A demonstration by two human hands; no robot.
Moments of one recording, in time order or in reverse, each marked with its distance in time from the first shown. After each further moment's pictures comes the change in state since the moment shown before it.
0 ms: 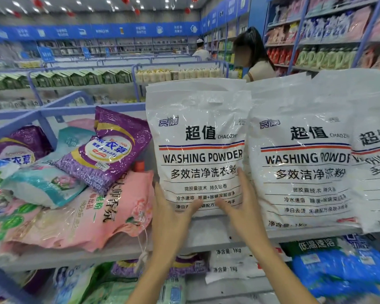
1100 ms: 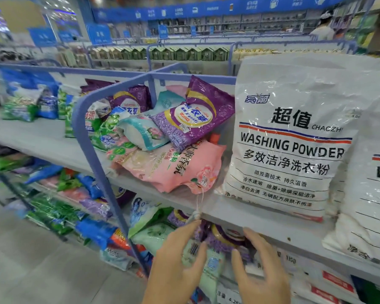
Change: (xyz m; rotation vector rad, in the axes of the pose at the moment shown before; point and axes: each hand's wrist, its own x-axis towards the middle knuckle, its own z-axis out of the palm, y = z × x) left_hand -0.154 -0.029 -0.066 0.332 0.197 -0.054; right_hand -0.131 0.024 0.039 -0.020 -0.086 -0.291
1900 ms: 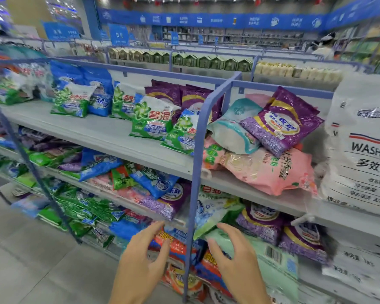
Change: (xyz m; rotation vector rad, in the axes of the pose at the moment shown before) left_hand -0.015 -0.207 -0.276 0.022 0.060 -0.182; right_hand -0.085 -0.163 0.234 -0.126 -0.506 0.191
